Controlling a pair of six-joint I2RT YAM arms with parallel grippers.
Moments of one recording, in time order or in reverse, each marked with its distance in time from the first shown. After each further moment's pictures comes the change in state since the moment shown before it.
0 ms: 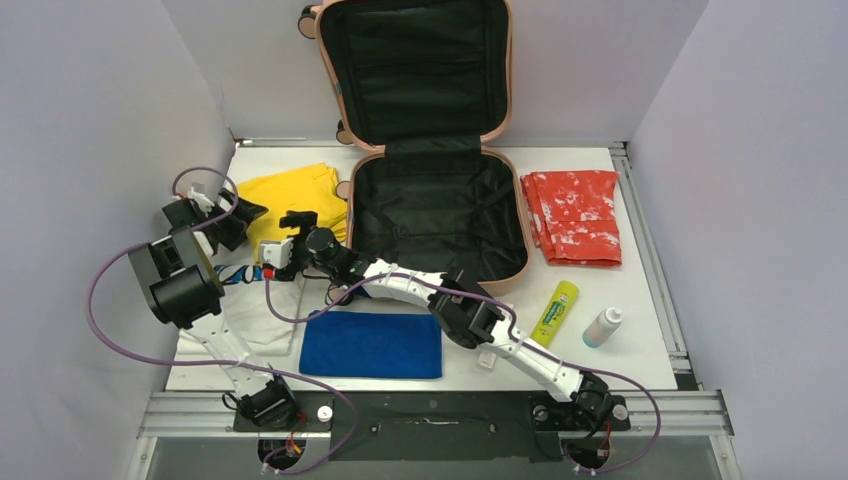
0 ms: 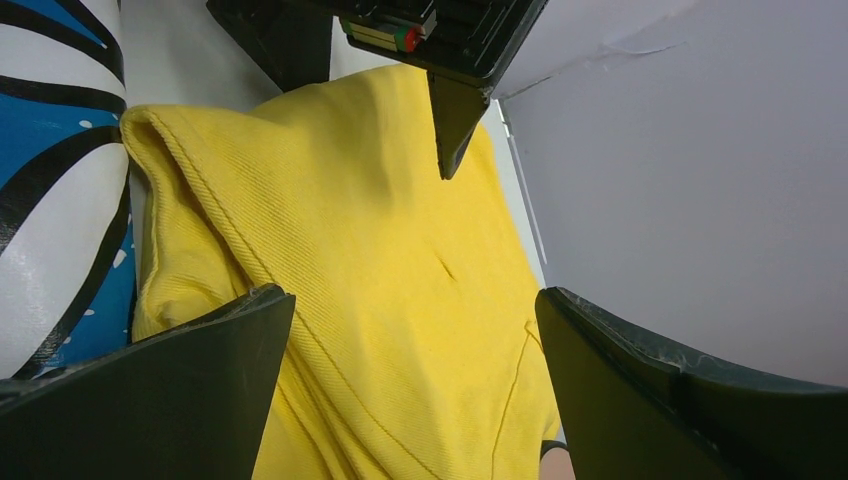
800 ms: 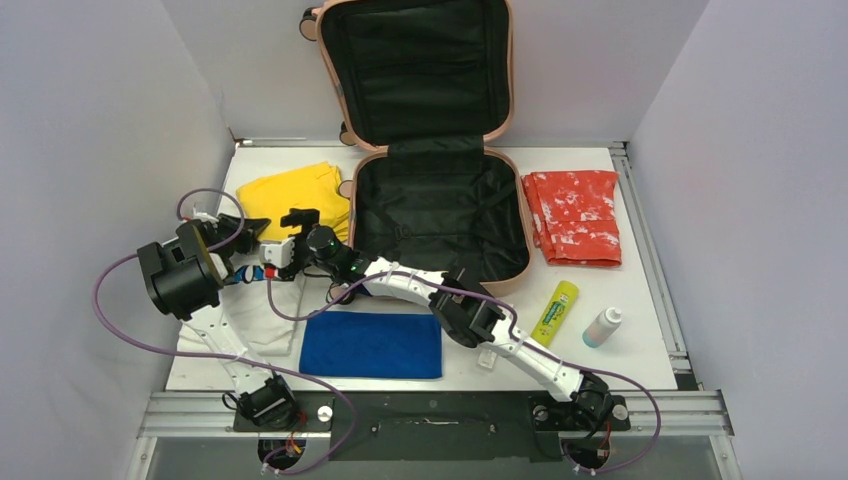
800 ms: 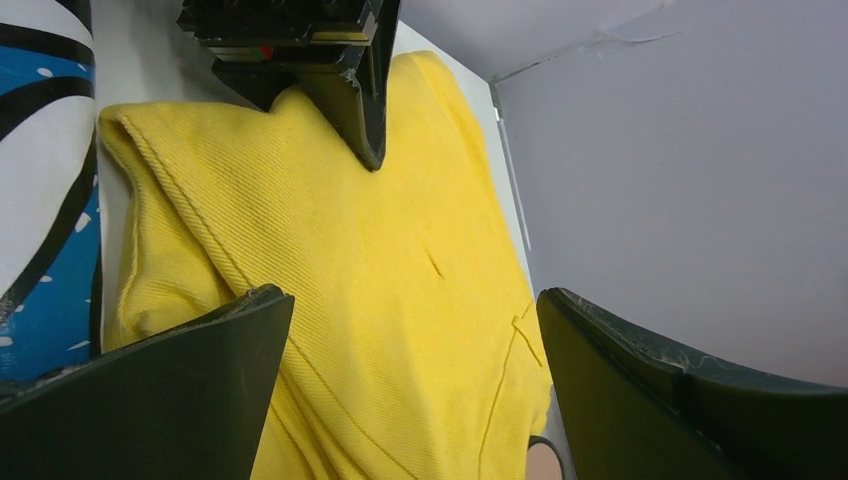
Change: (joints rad) left arm -0.003 0.089 -0.238 0.607 0.071 -0.431; right arm -0.007 -0.005 0.000 -0.029 0.019 -0.044
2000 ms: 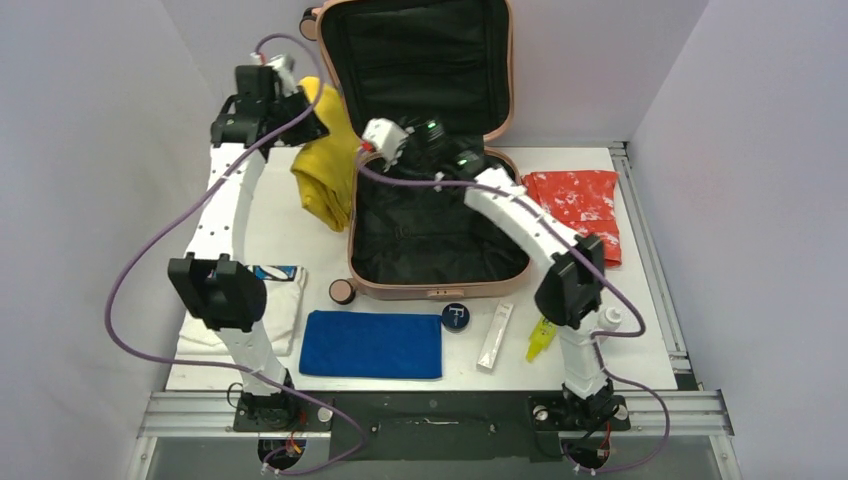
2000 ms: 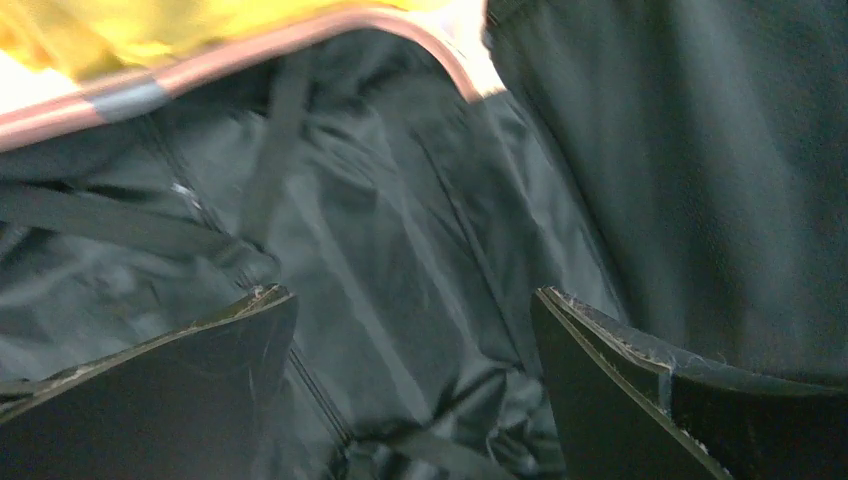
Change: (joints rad) left arm -0.541 -0.272 1.094 -1.495 -0.472 0.553; right arm -0.324 -0.650 -0.190 -0.900 -0.027 0.319
